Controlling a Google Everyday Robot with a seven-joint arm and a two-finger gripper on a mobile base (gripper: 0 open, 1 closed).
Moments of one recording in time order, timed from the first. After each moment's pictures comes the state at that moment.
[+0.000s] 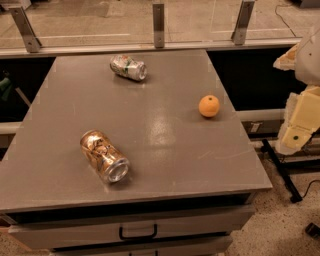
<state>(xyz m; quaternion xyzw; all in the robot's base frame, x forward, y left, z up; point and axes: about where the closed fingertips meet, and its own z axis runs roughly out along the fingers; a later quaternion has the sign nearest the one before) 0.438 -0.217 0.976 -0.60 0.78 -0.03 0.16</state>
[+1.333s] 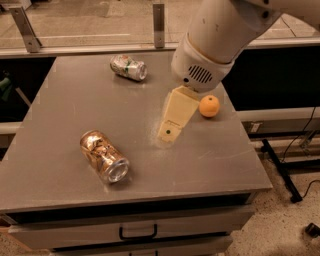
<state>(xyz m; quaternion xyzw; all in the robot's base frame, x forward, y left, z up) 0.466 -0.024 0.951 -0.62 0.76 0.08 0.20</state>
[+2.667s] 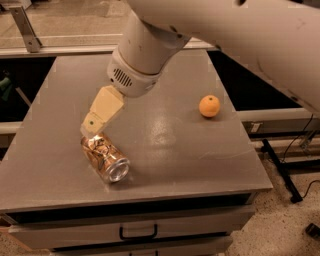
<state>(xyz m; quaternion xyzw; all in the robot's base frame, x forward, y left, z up) 0.495 0.084 0.926 -0.50 0.83 0.13 0.21</state>
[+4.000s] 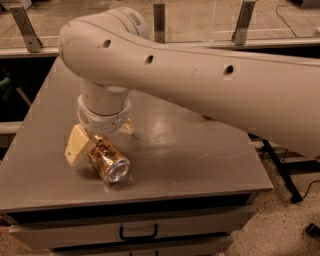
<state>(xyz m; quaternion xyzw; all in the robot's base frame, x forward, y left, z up) 0.473 0.134 0.837 -0.37 0.92 0.09 0.11</state>
